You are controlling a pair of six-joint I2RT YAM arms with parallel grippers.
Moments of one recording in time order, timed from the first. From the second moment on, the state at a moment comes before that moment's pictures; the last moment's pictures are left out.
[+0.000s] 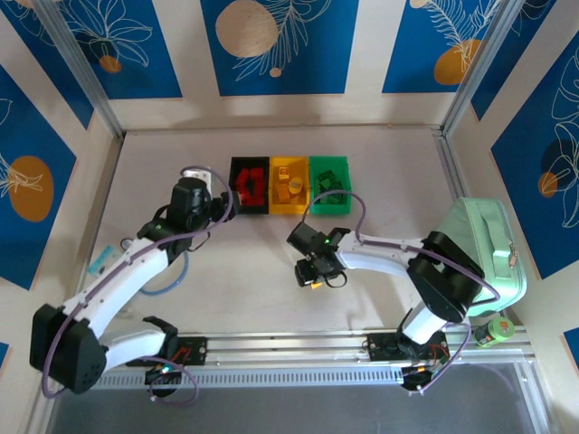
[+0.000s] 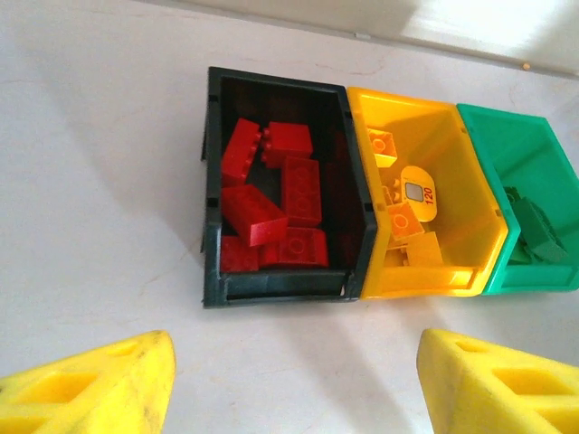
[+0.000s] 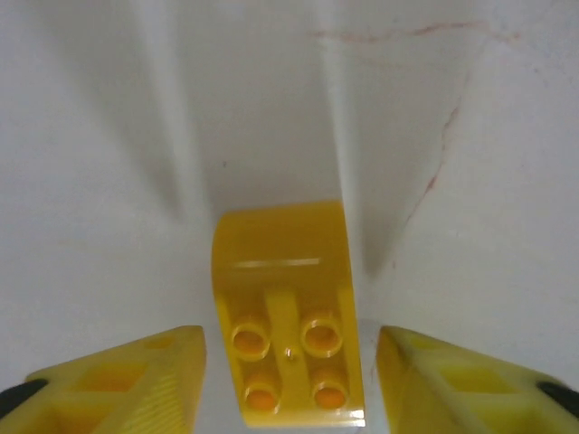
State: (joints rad) left arm -0.45 1.10 0.83 -0.29 -0.11 -0.42; right arm 0.91 1.62 0.91 -0.68 0.04 0.59
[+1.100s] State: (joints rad) left arm -0.45 0.52 0.44 -0.52 -0.22 -0.46; right arm 0.65 2.10 1.93 -0.89 0.04 0.40
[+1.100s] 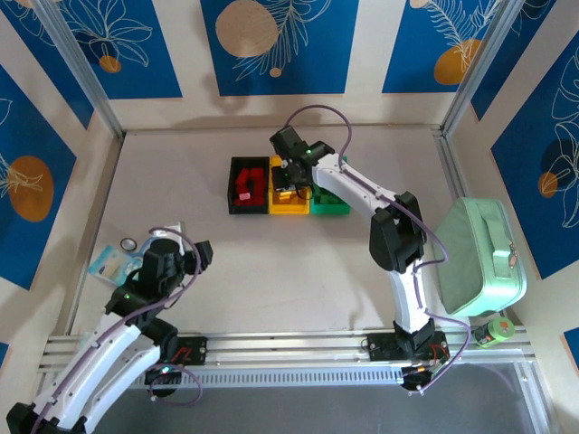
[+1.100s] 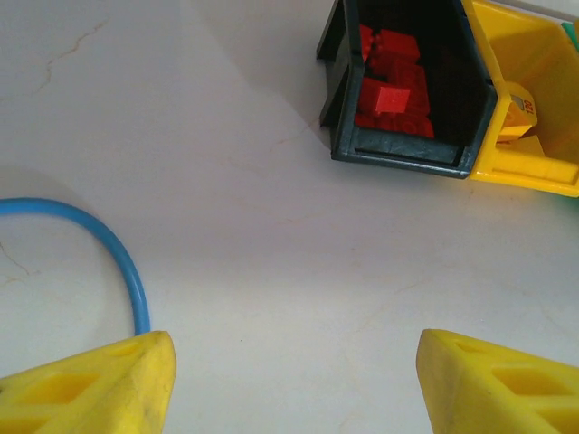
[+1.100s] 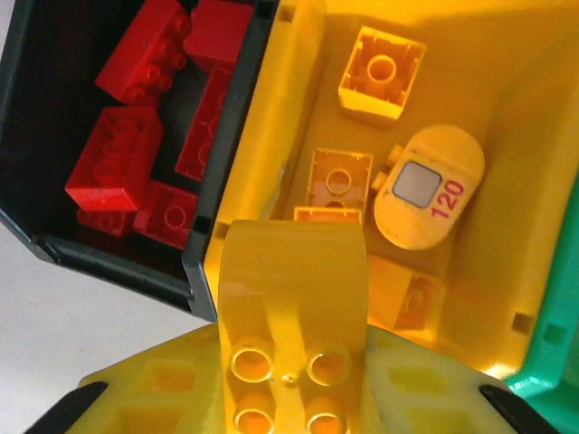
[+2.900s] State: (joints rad) left arm -0.45 0.62 0.51 -0.47 -0.25 -0.39; right arm 0.56 1.85 1.85 -0.87 0.03 0.34
